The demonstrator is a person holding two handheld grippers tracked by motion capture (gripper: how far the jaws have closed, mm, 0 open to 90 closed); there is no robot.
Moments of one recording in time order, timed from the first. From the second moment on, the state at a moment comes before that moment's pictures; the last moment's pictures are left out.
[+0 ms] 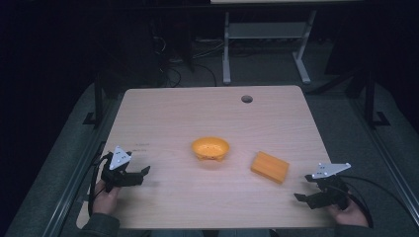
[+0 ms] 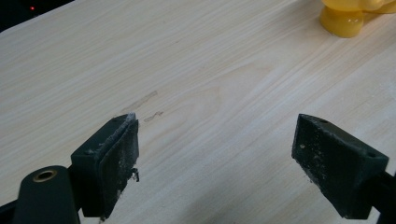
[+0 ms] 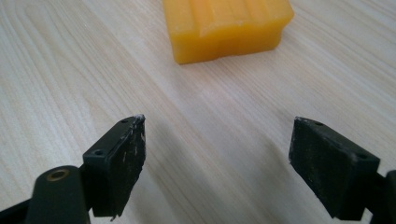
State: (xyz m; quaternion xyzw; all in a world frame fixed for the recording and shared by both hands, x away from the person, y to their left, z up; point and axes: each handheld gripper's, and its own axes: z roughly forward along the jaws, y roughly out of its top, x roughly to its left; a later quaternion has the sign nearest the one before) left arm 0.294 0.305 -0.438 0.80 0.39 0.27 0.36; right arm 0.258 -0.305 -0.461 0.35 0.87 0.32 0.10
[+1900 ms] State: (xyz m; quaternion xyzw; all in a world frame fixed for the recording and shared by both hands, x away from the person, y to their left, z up) left arm 0.293 0.307 -0.436 0.80 0.39 0.27 0.36; right arm 0.331 -0.232 -0.420 0.27 0.92 0.26 0.07
